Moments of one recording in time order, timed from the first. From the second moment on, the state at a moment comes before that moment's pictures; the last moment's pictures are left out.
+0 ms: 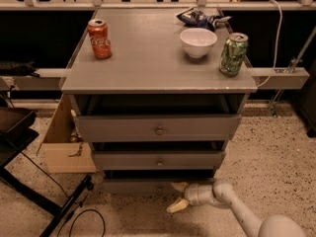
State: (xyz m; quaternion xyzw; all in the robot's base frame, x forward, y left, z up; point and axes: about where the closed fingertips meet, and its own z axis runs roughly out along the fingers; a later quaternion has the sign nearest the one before) arm 0.573 -0.074 0.186 -0.46 0.71 0.37 0.39
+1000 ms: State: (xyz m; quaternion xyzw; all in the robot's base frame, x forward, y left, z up) arm 0.566 -0.071 0.195 -0.47 0.71 0.36 0.38
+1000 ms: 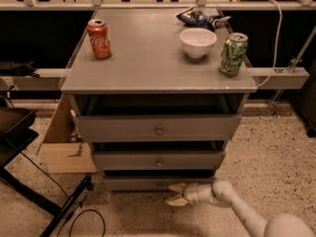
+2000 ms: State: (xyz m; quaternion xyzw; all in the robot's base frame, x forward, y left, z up) arm 0.573 -0.188 0.319 -0.56 0.77 0.10 0.29
